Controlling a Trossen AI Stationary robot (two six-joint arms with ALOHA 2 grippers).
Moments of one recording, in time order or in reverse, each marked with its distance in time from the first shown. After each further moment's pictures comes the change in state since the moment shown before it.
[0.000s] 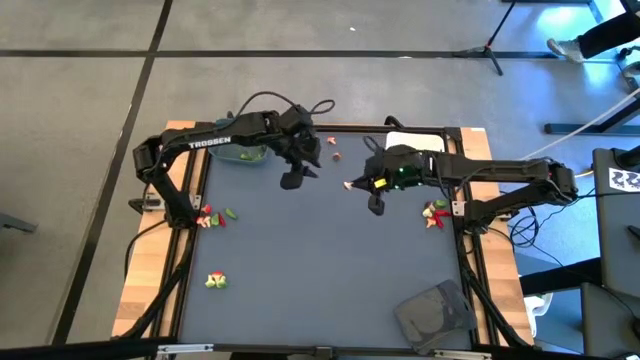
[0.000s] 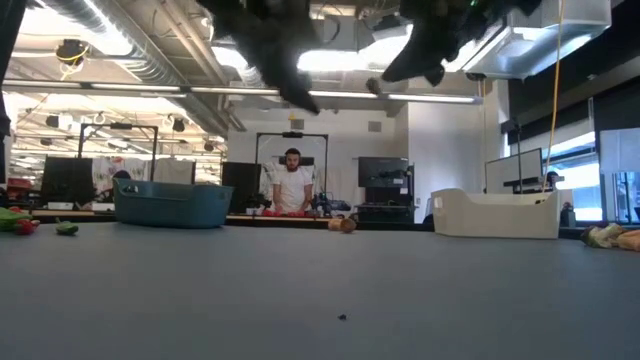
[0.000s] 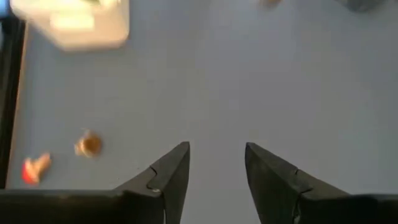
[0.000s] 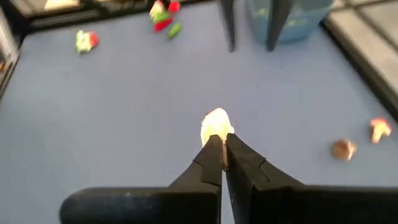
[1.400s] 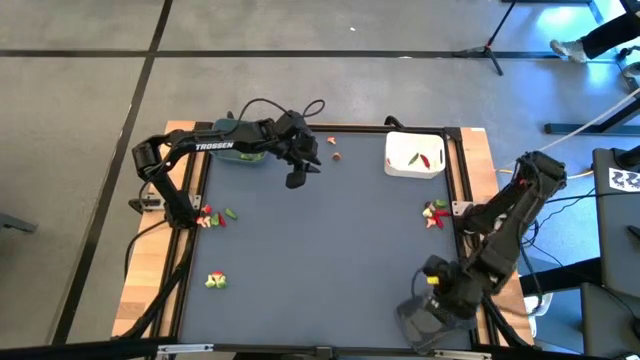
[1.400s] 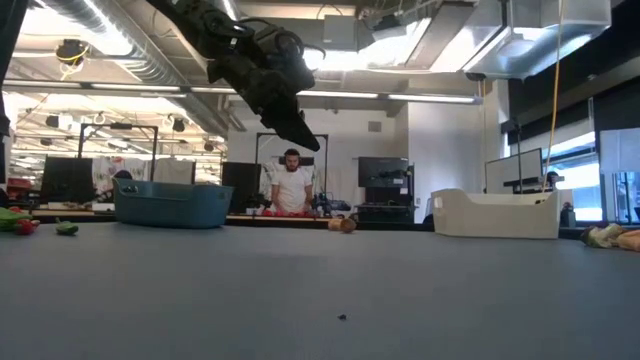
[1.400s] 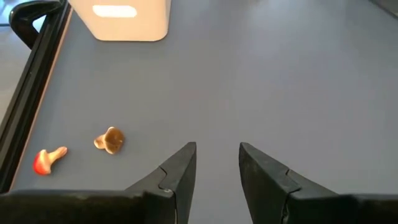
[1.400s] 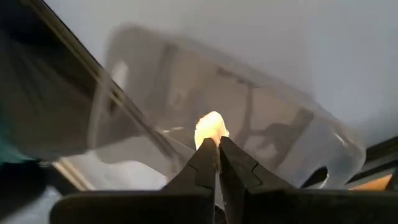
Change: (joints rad) left arm 0.048 0.002 -0.244 0.397 0.000 -0.087; right arm 1.080 0.078 0.007 -0.529 -0.004 1.615
